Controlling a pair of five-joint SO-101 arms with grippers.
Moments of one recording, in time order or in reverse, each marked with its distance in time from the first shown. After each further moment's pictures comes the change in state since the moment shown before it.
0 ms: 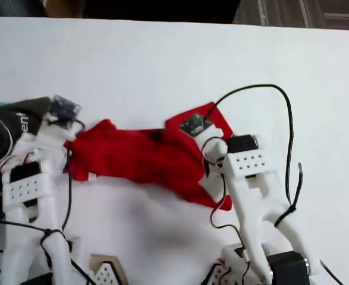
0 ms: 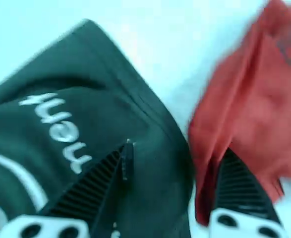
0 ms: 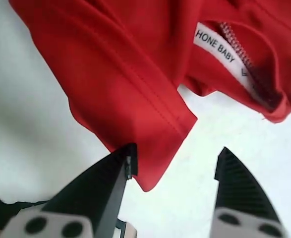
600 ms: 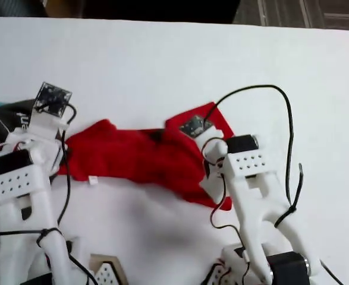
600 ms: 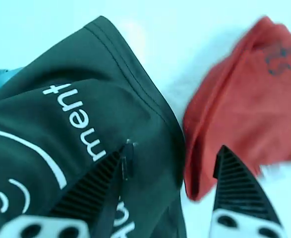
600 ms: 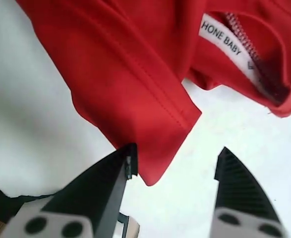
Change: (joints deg) left arm 0.0 0.1 -12.9 21.6 -1.7; right arm 0.0 -0.2 0.0 1.5 0.0
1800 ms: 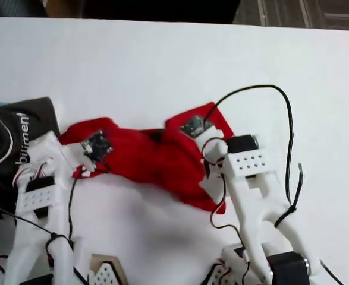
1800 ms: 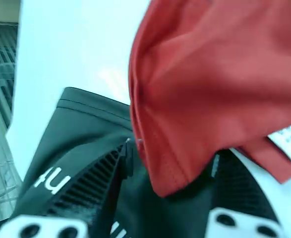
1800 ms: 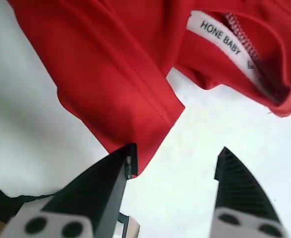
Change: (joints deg) left arm 2.9 -0.1 26.5 -42.0 -35.8; right arm 0.0 0.0 0.0 0.0 0.0
